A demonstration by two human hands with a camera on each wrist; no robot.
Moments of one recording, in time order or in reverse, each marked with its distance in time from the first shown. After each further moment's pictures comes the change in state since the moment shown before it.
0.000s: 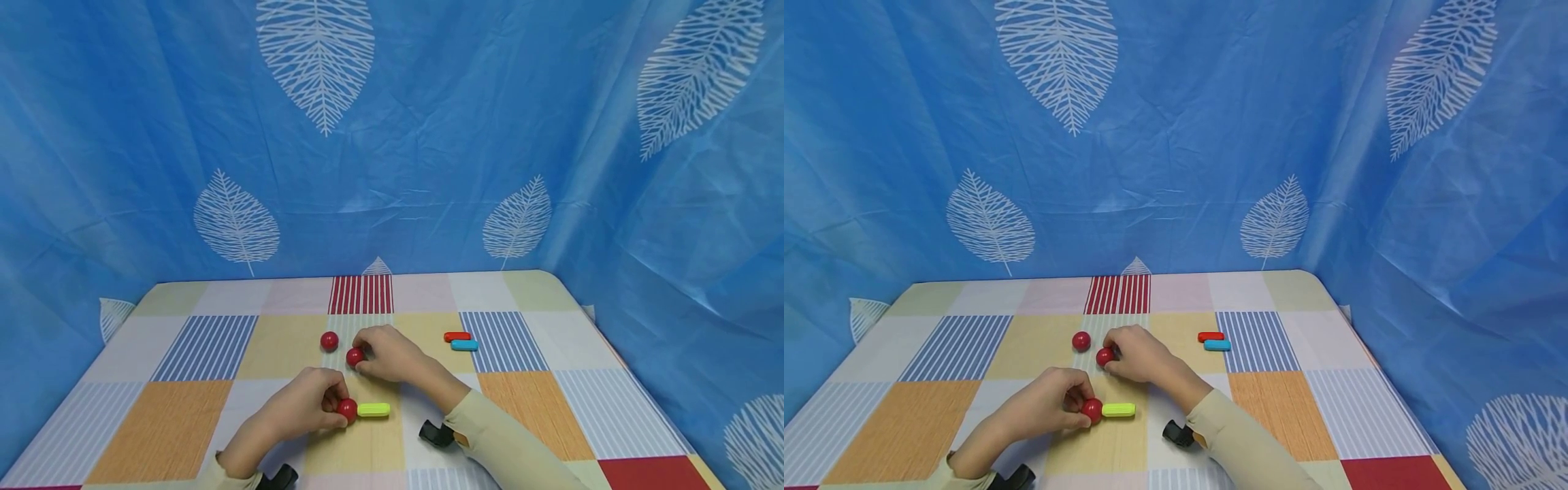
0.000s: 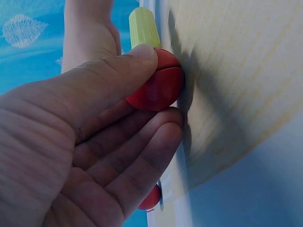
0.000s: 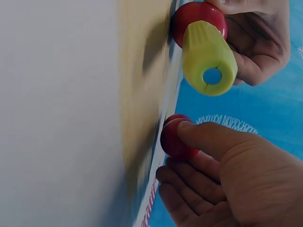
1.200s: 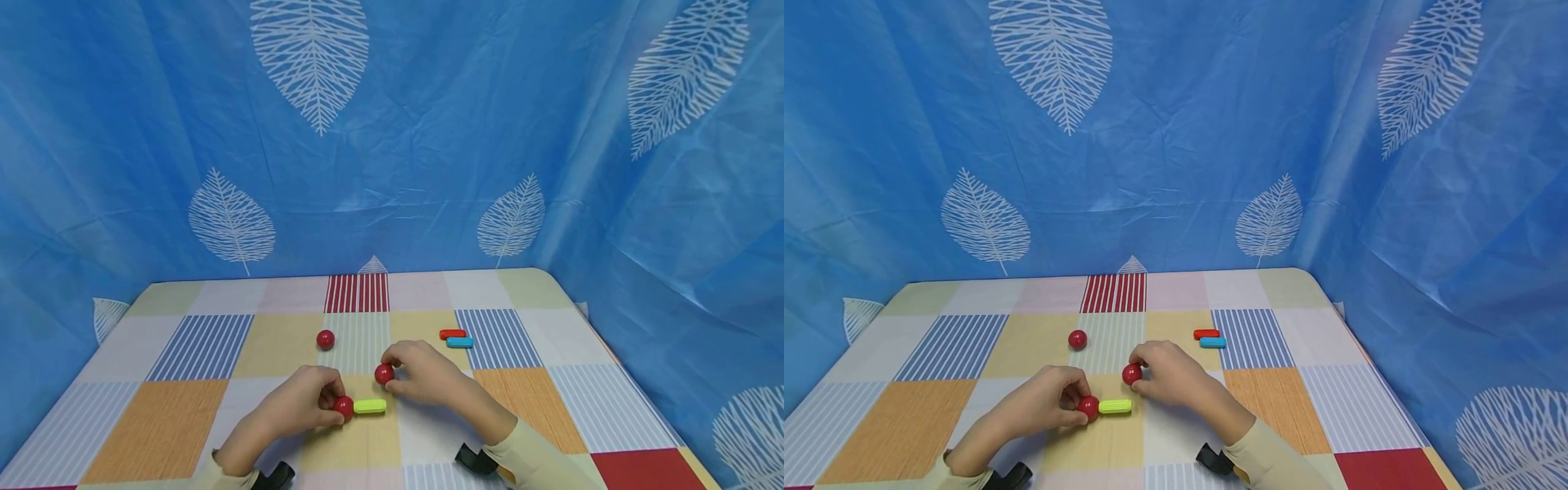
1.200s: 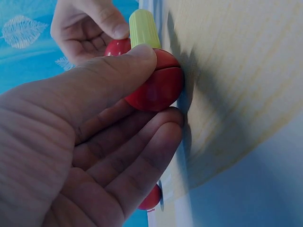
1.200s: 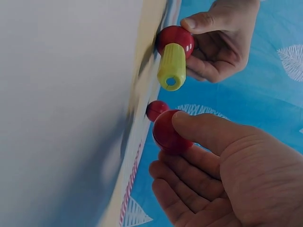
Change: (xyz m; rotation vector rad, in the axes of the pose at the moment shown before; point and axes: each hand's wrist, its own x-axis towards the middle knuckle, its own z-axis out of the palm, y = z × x) left_hand 0.000 0.002 0.001 0.033 0.005 -0.004; right_hand -0.072 0.001 -0.027 0.018 0.033 -0.004
